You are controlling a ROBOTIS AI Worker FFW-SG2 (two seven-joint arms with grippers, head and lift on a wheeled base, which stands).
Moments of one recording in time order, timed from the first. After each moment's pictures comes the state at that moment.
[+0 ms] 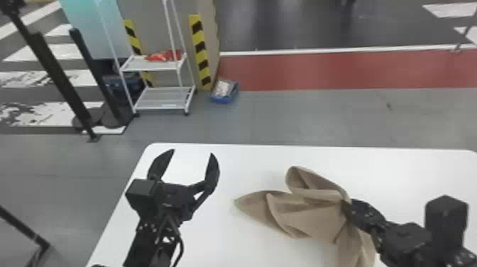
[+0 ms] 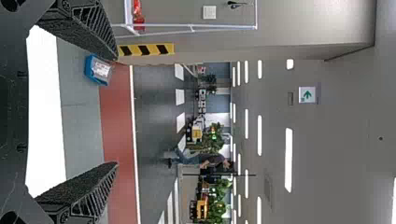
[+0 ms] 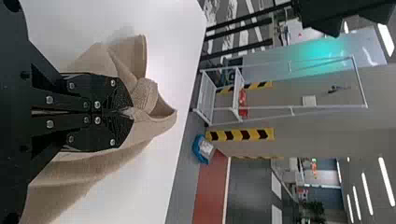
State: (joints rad) left arm 0.34 0.16 -0.10 -1.86 0.08 -0.10 0.07; right arm 0.39 0.00 -0.08 -2.01 0.10 0.42 0.61
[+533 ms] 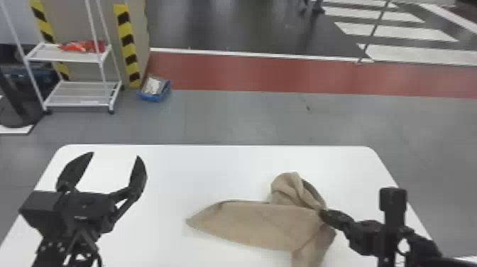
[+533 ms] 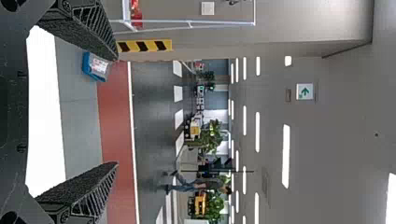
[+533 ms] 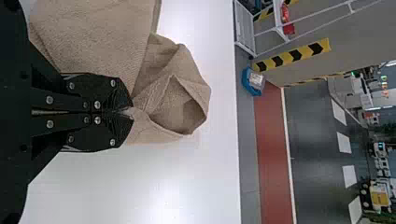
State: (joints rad) left arm 0.35 0.16 -0.11 -1.87 0.08 -0.11 0.06; right arm 0.18 -0.07 -0.36 -1.72 0.11 0.62 0.69
